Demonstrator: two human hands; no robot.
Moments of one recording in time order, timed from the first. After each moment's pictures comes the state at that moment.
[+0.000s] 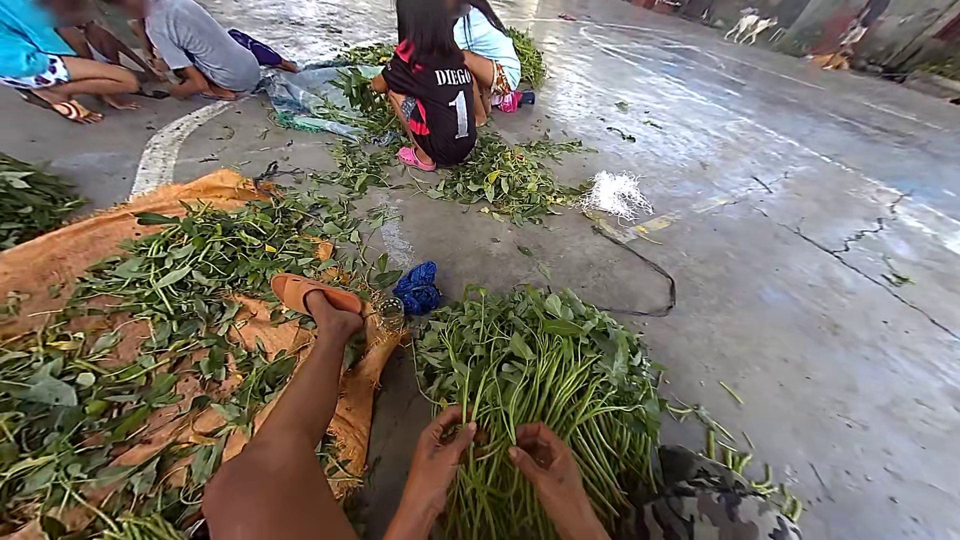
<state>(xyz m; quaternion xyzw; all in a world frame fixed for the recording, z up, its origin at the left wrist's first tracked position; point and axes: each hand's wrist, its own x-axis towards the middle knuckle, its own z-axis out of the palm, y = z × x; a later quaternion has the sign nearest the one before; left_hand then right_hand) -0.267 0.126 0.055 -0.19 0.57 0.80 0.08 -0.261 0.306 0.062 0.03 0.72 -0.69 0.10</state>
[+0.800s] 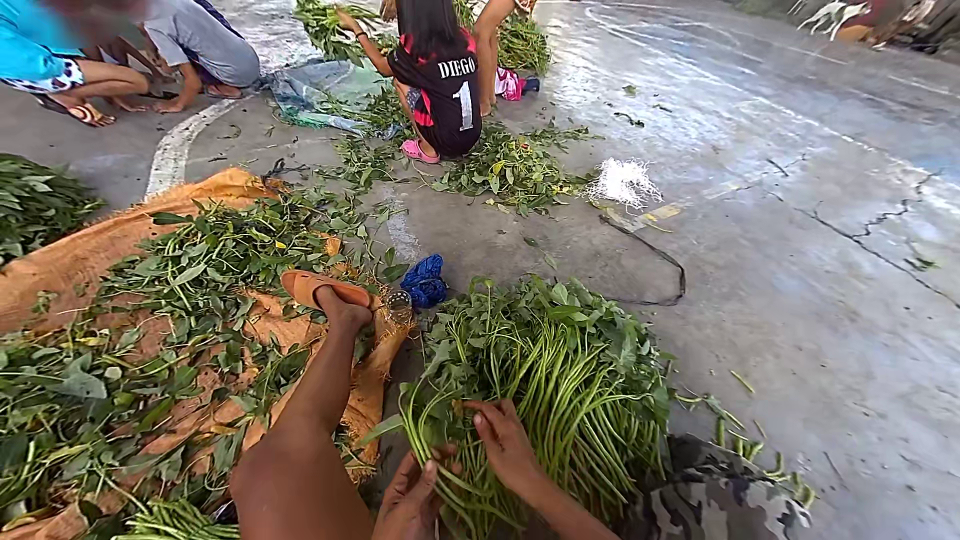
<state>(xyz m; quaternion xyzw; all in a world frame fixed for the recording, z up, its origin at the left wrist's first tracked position) -0.196 0.102 0.056 -0.27 0.42 0.86 0.02 -0.289 0.255 0.046 -0.09 0.85 -0.48 0.20</state>
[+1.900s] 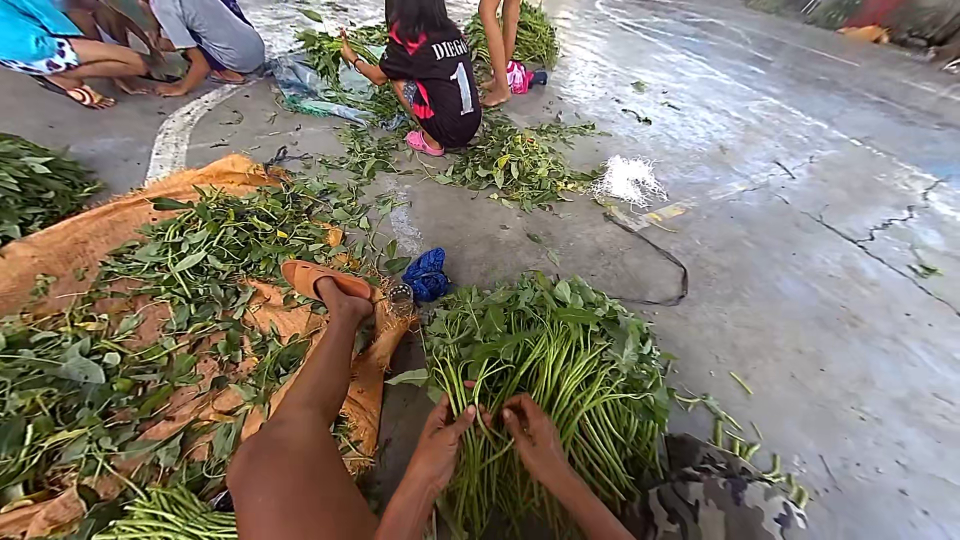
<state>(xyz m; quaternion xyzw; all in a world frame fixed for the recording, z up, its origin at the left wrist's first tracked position) -0.269 0.118 0.032 -0.16 0.46 0.87 0.08 -0.292 0.295 0.031 -0.10 0.85 -0.49 0.14</state>
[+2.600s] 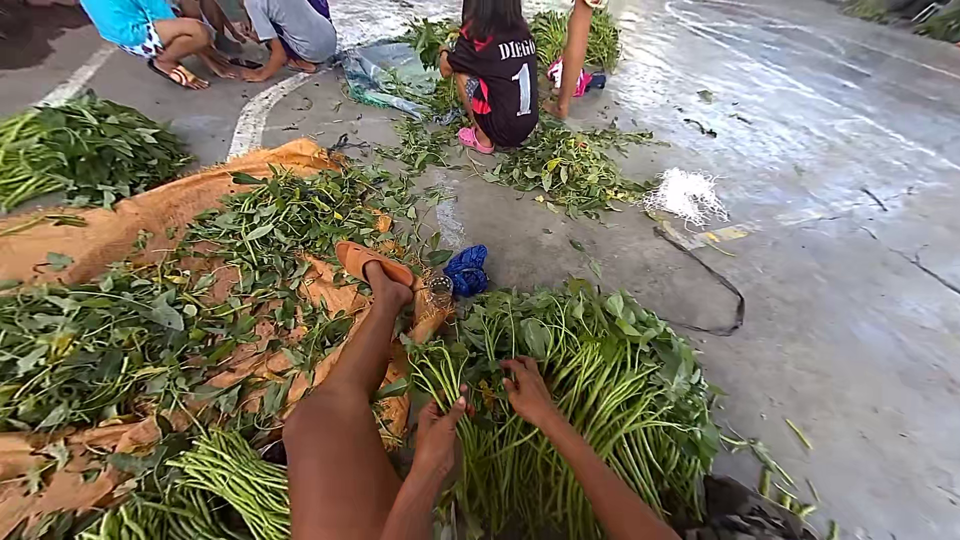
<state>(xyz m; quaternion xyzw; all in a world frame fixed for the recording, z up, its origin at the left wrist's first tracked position) -0.268 0.090 0.007 -0.33 0.44 0.83 -0.09 -0.381 0.236 0.016 -0.12 0.91 -0.29 0.28</state>
